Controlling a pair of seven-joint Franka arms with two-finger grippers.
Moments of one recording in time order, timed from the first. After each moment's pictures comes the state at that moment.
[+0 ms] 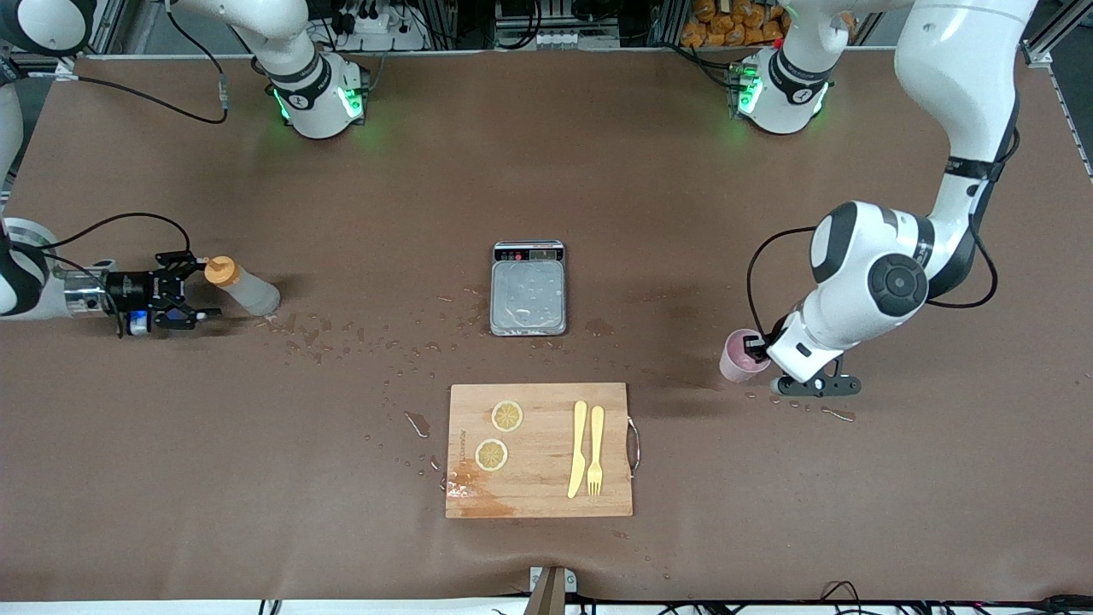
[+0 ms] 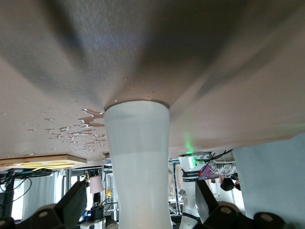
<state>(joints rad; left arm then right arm) -0.02 0.42 -0.27 -1.84 0.01 2.28 -0.29 -0.72 0.78 0.13 -1.72 0.63 1.50 0.56</state>
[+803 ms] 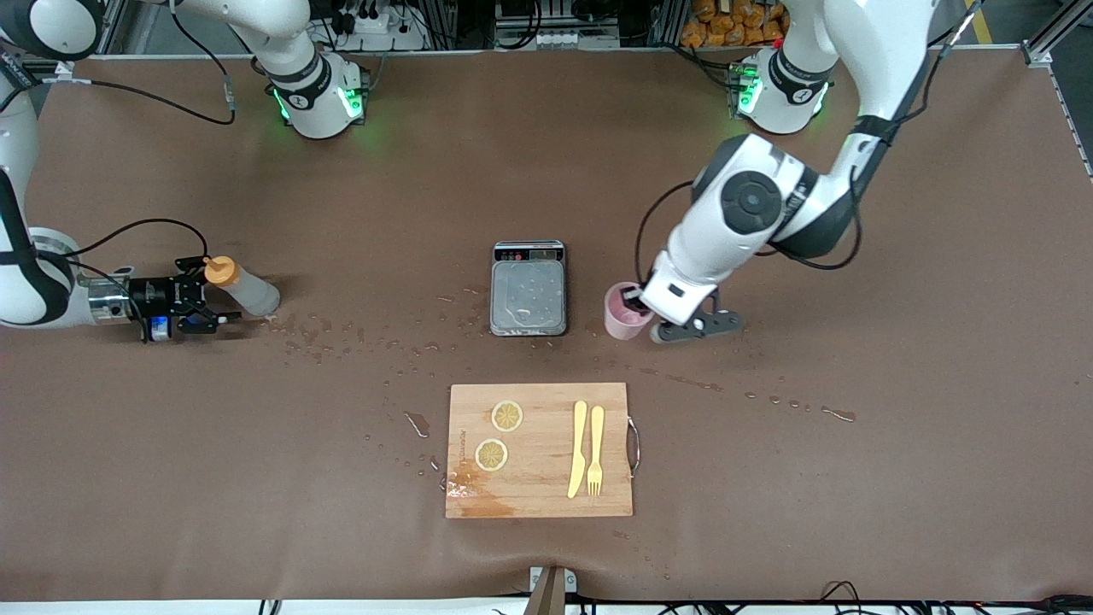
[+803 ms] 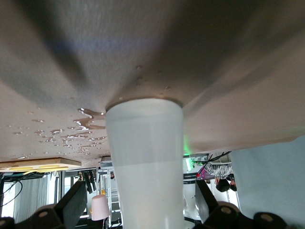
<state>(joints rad) -0.19 0.41 -0.46 -1.78 0.01 2.25 -0.82 -0.67 0.78 0.14 -1.75 0.66 1.54 0.56</state>
